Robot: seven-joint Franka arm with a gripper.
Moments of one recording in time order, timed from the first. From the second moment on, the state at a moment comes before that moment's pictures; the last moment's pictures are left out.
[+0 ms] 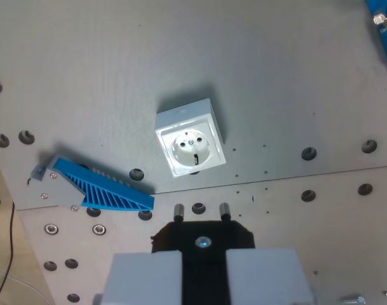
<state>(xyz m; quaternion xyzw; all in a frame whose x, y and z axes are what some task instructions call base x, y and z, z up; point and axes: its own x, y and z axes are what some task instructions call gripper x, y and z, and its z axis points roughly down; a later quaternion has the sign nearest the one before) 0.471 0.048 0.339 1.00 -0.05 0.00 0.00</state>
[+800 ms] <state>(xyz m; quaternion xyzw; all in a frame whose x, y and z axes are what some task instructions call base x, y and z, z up) 0.470 0.048 0.337 1.00 -0.05 0.00 0.00</state>
